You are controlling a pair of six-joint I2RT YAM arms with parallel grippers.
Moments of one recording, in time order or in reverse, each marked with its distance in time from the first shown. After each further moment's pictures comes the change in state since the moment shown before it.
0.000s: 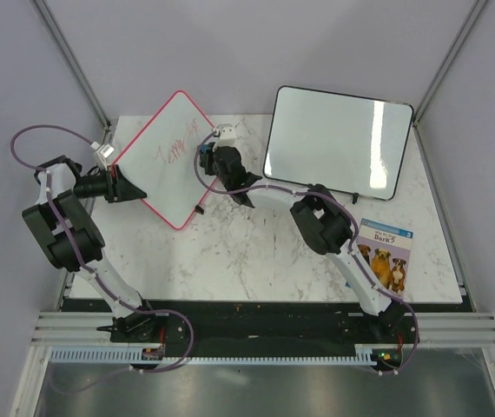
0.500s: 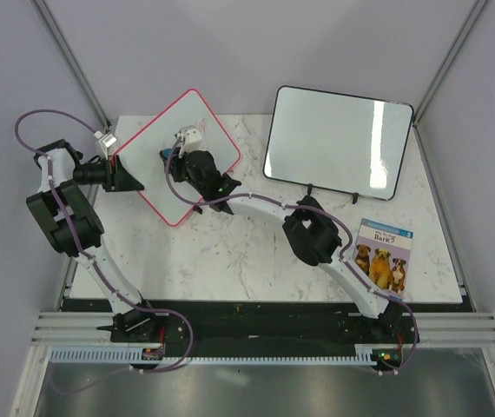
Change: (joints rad) left arm -0.025 0.134 0.243 -0.138 -0.071 0.061; right arm 0.154 0.022 0.203 -0.093 -0.067 -0.071
